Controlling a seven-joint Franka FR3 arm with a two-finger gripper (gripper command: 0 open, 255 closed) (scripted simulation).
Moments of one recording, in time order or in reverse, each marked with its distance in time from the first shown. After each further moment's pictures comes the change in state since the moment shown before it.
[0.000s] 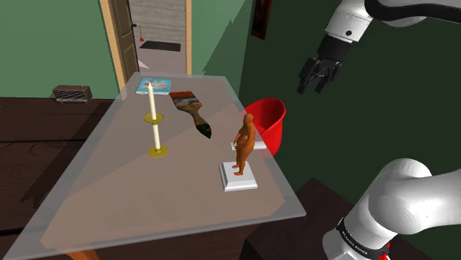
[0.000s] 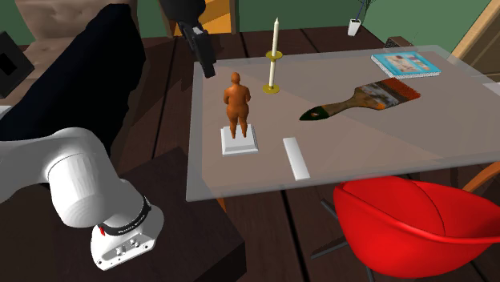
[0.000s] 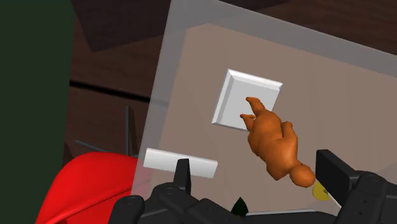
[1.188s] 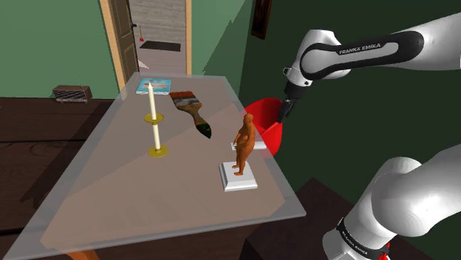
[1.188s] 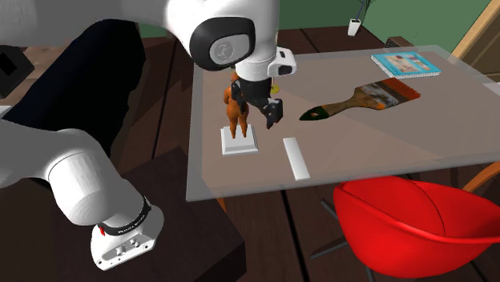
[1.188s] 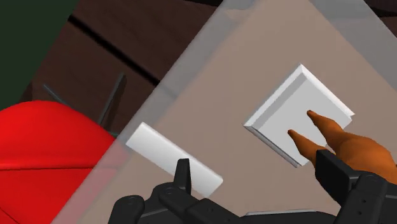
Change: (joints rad) arm 0.093 0.360 -0.242 -0.153 -0.104 0.458 -0.531
